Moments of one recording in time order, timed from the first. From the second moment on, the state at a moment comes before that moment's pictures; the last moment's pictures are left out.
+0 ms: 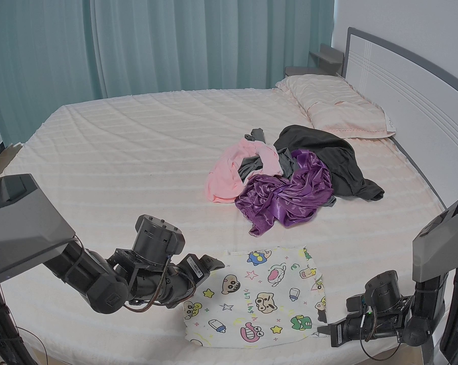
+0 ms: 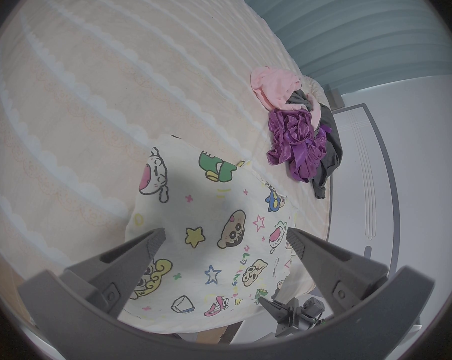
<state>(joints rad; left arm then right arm) -0.59 2.01 -0.69 -0.54 -0.09 -1.17 0.50 2.21 -0.02 -1.31 0.19 0.32</state>
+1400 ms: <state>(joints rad) -0.50 2.00 -0.69 -0.56 -0.10 -1.19 0.44 2.20 -0.65 -1.00 0.17 0.46</state>
